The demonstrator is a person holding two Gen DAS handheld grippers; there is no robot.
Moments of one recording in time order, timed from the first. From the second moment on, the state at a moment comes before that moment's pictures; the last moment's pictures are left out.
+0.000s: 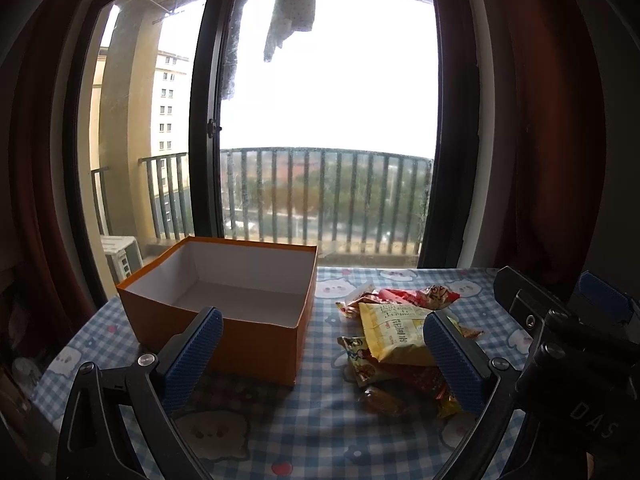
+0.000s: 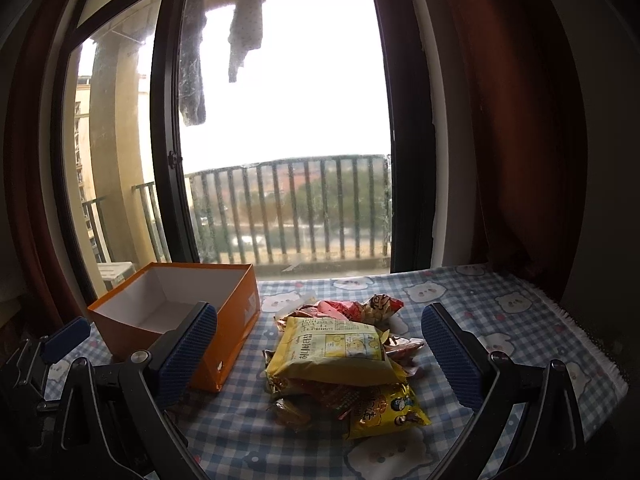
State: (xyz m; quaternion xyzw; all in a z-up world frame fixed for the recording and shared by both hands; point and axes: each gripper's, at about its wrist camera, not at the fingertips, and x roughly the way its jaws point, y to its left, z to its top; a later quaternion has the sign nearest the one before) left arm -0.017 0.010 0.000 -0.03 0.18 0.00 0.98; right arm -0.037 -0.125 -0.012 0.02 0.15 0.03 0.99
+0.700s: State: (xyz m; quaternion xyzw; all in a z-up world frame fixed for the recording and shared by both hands) left arm -0.030 0.004 0.005 -0.01 0.16 0.00 0.99; right arm -0.050 -0.125 -0.008 0.02 0.14 0.04 0.99
